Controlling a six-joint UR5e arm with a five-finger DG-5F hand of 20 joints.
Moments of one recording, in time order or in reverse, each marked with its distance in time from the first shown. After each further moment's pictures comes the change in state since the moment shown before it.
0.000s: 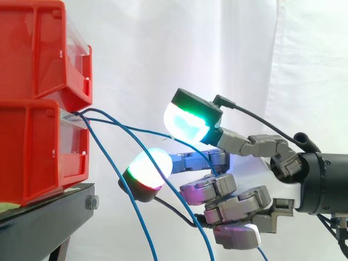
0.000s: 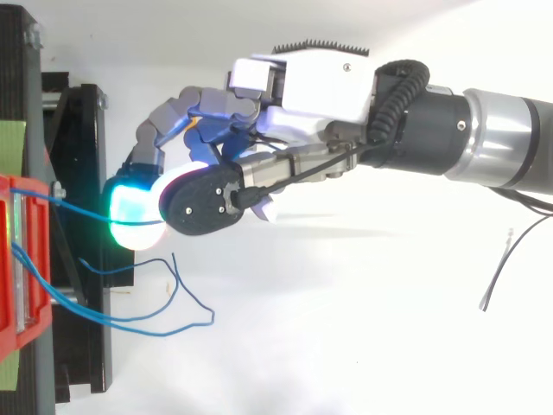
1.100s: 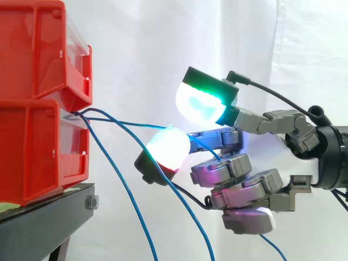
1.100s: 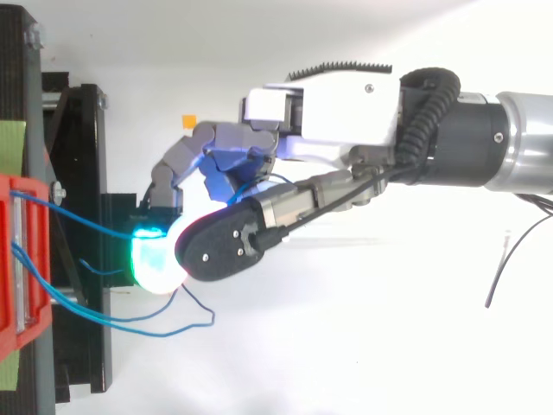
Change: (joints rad) arm 0.005 0.058 0.000 -0.114 -0.051 -0.039
